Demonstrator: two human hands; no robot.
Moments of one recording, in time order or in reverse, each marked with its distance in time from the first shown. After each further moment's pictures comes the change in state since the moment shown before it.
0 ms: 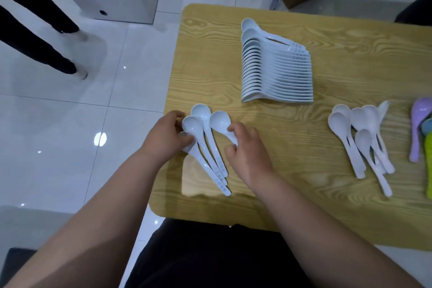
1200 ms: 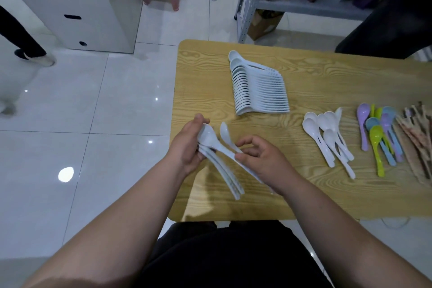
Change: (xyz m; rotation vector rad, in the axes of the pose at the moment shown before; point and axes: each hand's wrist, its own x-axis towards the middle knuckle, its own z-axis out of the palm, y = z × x) left_hand -0.037 0.047 -0.016 -1.113 -0.326 -0.164; right_hand -0.077 -0.055 -0.061 0.557 -0.078 0.107
